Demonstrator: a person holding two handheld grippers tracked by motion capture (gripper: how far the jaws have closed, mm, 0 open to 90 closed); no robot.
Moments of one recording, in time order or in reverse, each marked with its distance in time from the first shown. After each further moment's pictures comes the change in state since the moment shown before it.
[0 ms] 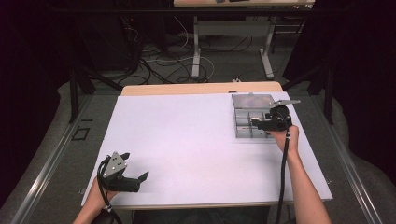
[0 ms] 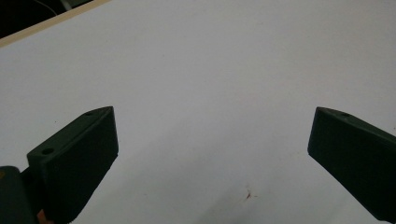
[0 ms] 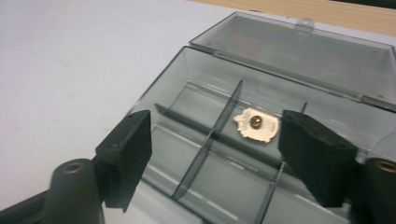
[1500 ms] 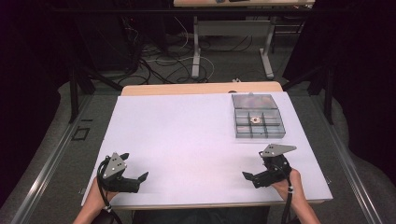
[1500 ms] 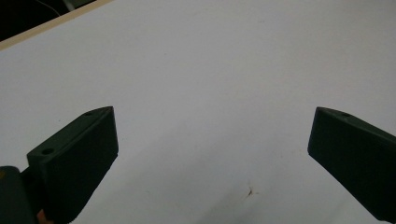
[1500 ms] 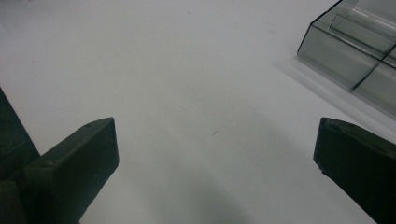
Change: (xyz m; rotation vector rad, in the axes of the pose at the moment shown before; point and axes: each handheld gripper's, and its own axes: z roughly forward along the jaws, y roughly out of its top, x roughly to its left) left arm -0.001 -0.001 -0.001 0.008 0.005 0.008; right arm 0.108 -0.091 -0.074 0.072 0.189 -0.257
